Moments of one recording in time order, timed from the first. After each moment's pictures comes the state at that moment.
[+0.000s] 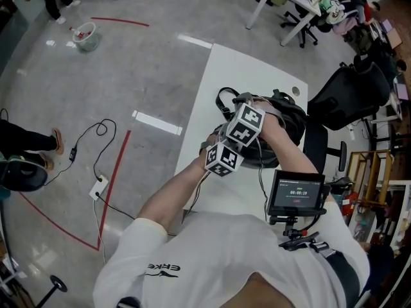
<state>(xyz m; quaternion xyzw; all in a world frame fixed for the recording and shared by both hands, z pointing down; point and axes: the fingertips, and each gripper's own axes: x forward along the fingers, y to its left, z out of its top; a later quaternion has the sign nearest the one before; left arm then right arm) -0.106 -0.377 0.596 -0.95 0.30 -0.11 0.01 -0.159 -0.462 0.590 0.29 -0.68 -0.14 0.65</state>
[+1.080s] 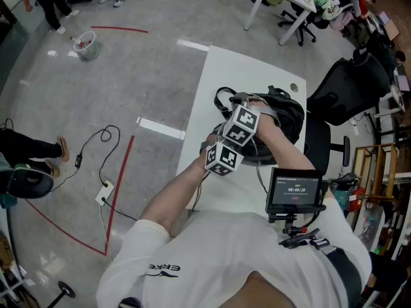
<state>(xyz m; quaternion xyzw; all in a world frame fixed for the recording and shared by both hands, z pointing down) -0.103 -0.370 0.586 -0.94 0.31 -0.10 0.03 -0.155 -0.461 0.591 0.33 -0.69 -0.17 0.63</state>
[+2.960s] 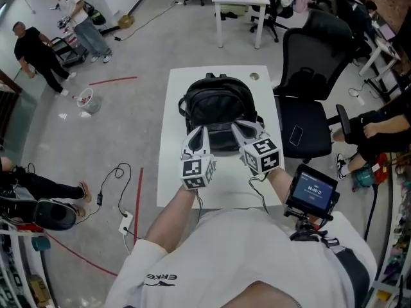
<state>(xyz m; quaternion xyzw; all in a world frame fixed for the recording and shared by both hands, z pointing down) -0.083 -0.276 0.498 -0.88 0.47 0.01 -0.06 0.015 -0.258 0.497 0.53 -0.83 0.11 0.12</state>
